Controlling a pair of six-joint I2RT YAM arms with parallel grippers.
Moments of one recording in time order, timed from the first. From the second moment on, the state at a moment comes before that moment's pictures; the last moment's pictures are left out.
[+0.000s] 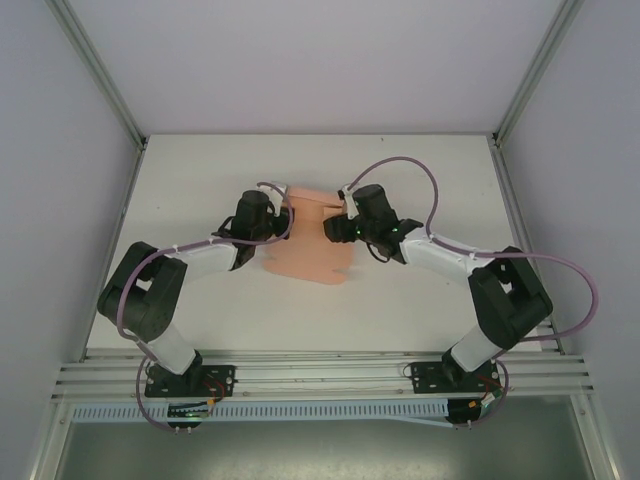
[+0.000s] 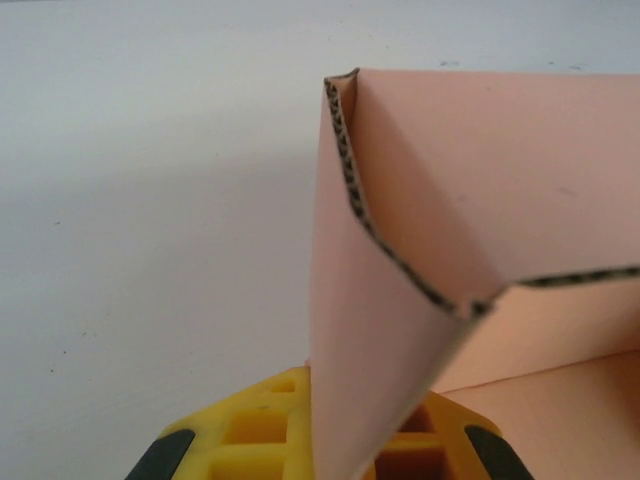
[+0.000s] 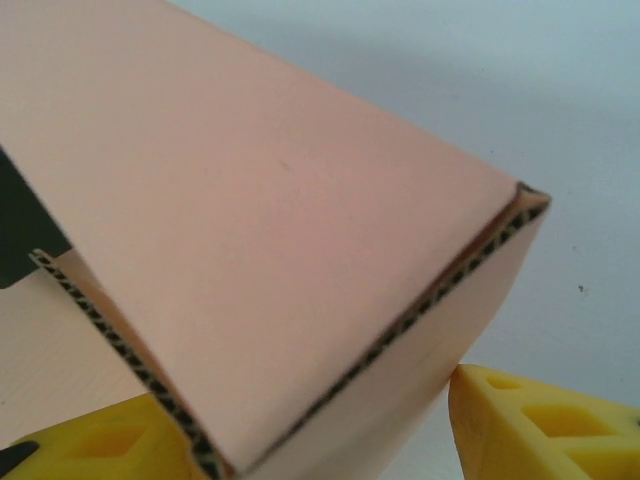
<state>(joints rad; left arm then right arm) -0.49 1.66 0.81 0.34 0.08 -0.19 0.65 1.58 0.96 -0.05 -0.07 0.25</state>
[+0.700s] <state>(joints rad) -0.55 1.78 0.88 0.28 0.03 -0.21 0.62 1.80 0.96 0.08 0.25 0.38</state>
